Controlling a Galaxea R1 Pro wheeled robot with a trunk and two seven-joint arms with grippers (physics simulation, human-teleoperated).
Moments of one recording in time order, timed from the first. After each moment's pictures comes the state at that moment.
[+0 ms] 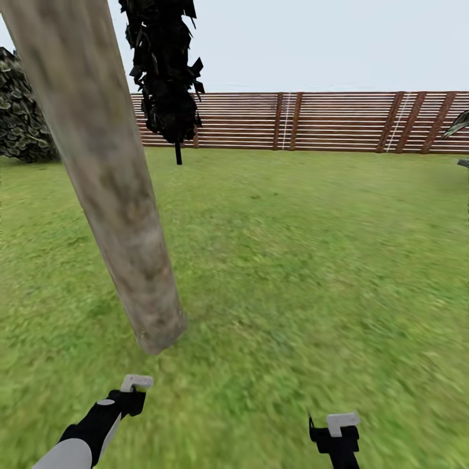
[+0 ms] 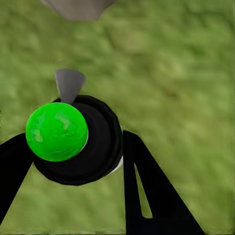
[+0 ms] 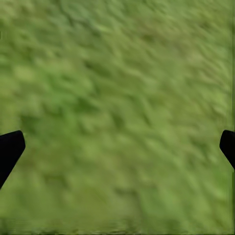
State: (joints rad) left arm -0.60 0.05 0.52 -0.32 -0.60 0.08 -0.13; right arm -0.45 -0.02 0.02 -0.12 0.16 -0.47 -0.24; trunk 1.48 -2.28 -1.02
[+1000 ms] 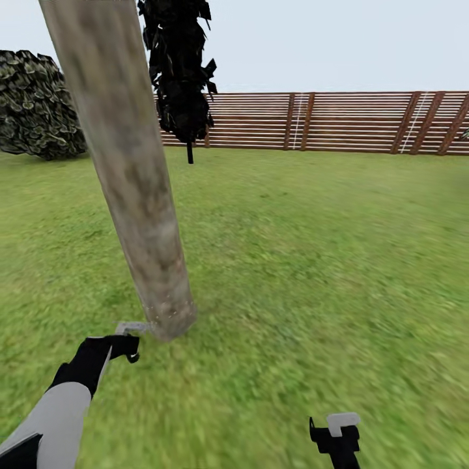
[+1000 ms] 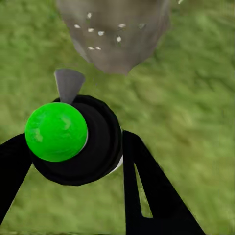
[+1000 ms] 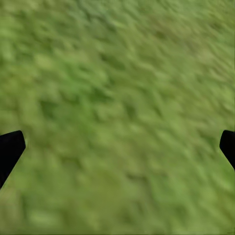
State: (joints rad) left arm -0.76 0.08 0.51 -0.58 -0.62 0.38 -0.36; right arm -0.45 -0.02 0.02 -0.12 0.16 -0.47 -0.24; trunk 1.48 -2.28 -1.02
